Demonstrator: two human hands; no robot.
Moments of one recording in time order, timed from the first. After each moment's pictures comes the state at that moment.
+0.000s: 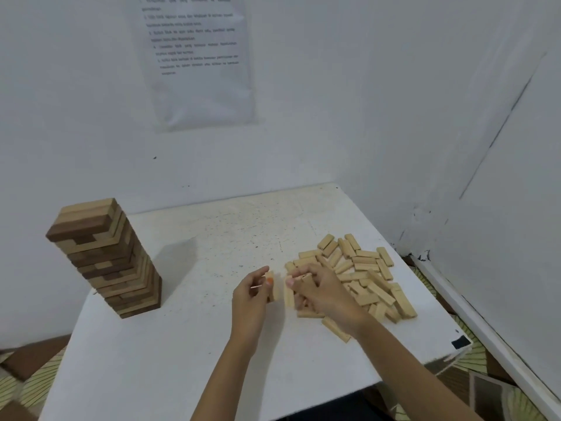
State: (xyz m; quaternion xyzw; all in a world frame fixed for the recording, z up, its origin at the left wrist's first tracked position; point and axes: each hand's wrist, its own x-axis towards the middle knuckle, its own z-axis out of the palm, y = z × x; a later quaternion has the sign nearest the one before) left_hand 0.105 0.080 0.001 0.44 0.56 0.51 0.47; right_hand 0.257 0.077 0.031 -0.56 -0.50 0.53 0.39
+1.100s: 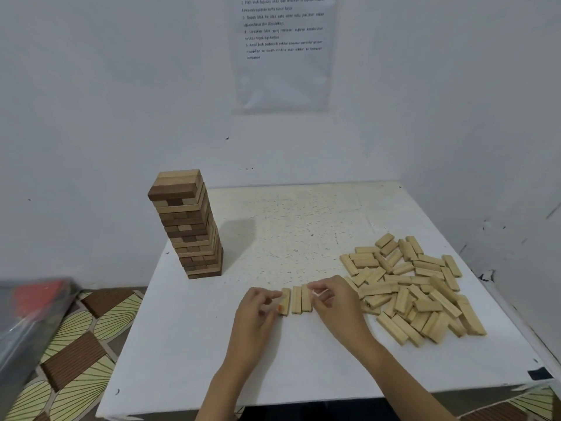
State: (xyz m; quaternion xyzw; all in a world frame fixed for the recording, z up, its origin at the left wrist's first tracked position) left_hand 0.013 0.023 -0.023 0.63 0.60 0.42 0.26; right_hand 0.186 0.063 -0.016 -0.58 -0.64 0.33 0.38
